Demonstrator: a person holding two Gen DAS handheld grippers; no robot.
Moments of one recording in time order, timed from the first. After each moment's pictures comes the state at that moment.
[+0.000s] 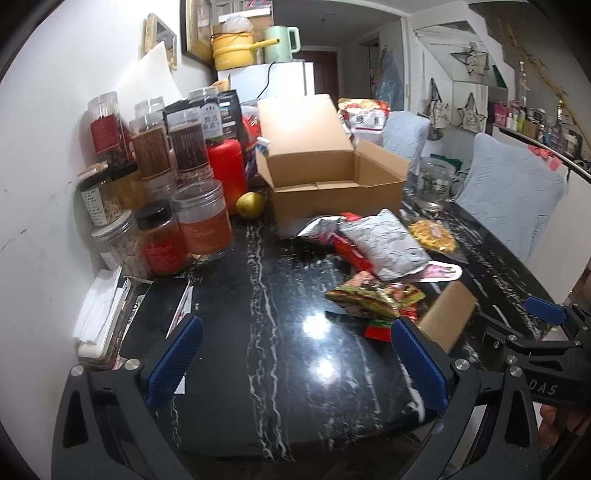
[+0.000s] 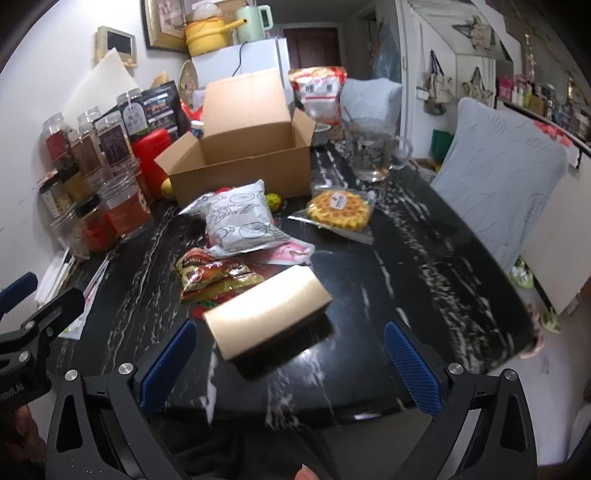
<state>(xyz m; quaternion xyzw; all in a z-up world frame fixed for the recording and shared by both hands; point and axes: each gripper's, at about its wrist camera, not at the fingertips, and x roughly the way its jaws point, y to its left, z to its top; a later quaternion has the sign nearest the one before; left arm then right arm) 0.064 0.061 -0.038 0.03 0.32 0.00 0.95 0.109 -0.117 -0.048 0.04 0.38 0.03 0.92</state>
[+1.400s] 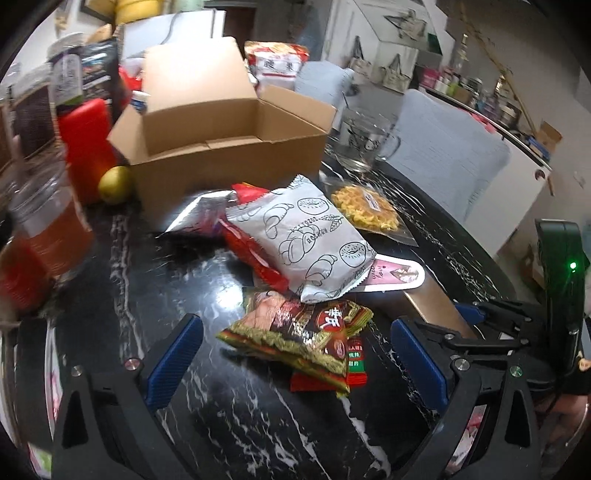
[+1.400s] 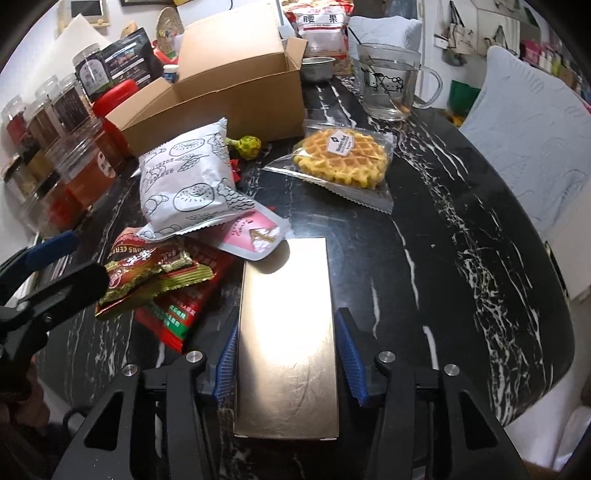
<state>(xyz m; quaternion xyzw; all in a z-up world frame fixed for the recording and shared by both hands) 0.171 0.015 -0.080 0.01 0.41 -0.21 0.89 0.178 -0.152 -0.096 0.05 0.48 0.07 0.87</state>
